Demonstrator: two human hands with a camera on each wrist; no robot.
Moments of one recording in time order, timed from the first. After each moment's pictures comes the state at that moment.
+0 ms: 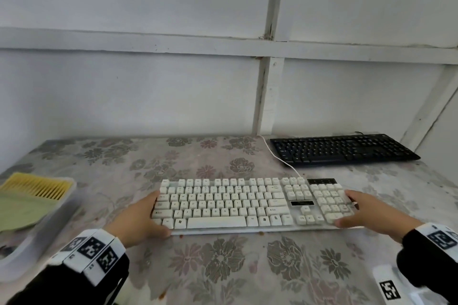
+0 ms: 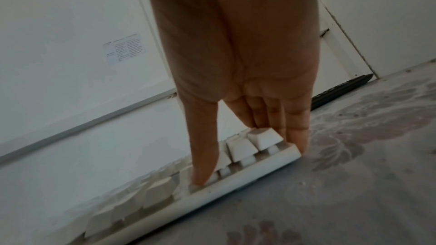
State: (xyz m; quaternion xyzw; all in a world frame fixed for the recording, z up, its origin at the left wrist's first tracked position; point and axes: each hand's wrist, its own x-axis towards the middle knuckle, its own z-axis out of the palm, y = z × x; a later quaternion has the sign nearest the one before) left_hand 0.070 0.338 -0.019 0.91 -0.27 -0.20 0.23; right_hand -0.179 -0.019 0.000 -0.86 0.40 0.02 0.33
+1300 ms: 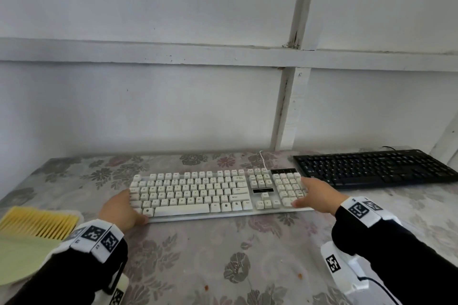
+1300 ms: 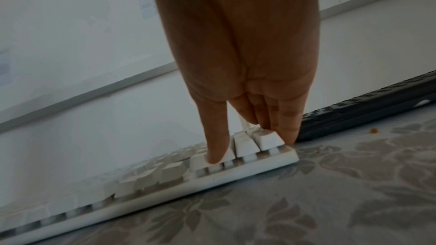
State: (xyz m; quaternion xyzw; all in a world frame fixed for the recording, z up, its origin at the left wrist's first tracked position) left_hand 0.187 0.347 -0.013 0.96 -0.09 -0.14 0.23; right_hand 0.001 0.004 -0.008 -0.92 0.33 0.06 0.21
